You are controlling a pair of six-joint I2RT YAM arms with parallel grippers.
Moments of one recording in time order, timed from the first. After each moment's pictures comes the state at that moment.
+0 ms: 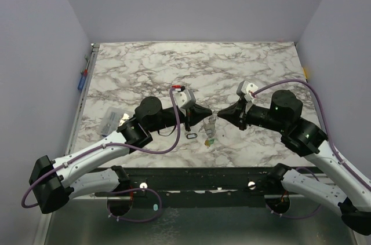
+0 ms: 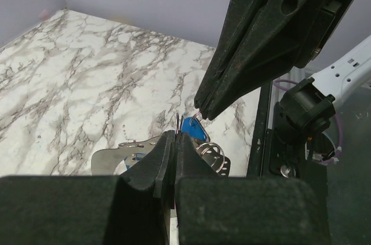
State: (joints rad) left arm -0.92 1.03 0.78 0.29 0.35 -0.09; right arm 0.74 0.79 0.95 -0.40 -0.38 -0.13
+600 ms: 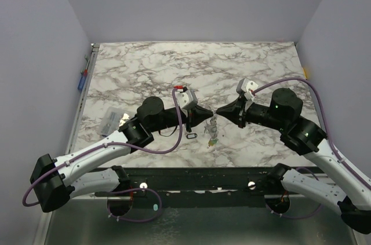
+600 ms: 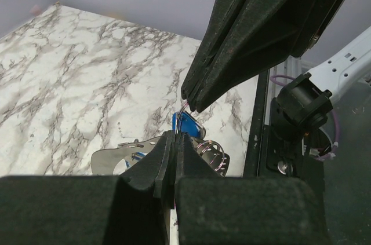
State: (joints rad) left arm -0.93 1.05 0.78 0.29 0.36 -0.09; right arm 0.74 0.81 0.98 -0.36 -0.38 -0.13
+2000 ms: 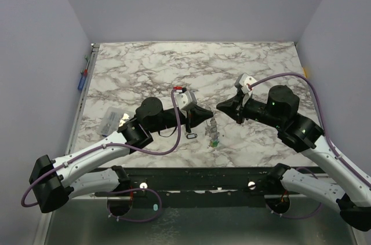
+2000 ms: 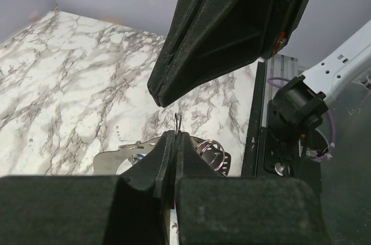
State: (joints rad) left arm -0.94 1.03 0.78 0.29 0.37 -0.09; right arm 0.74 0.85 1.00 -0.36 -0.29 -0.11
